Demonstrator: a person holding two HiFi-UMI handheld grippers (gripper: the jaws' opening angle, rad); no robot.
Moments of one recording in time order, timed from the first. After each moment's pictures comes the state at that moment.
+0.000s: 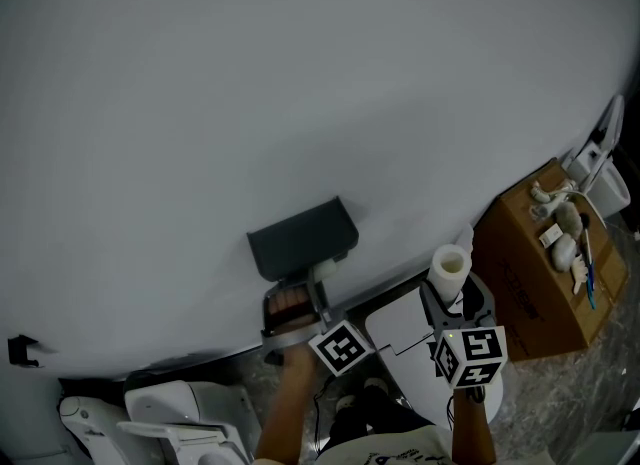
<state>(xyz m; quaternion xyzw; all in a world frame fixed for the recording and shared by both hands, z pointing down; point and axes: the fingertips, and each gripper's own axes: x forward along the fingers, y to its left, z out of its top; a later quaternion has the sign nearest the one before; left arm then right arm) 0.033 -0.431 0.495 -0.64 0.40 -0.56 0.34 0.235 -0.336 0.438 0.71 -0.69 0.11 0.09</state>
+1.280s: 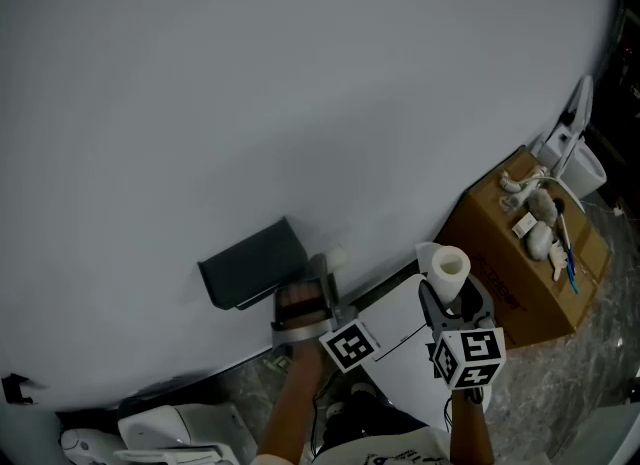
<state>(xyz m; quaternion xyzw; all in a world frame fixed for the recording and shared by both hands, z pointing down) 0.150 -0.444 0.480 -0.66 0.37 -0.49 0.43 0.310 -0.318 0.439 0.76 -0.64 0.11 0.09</state>
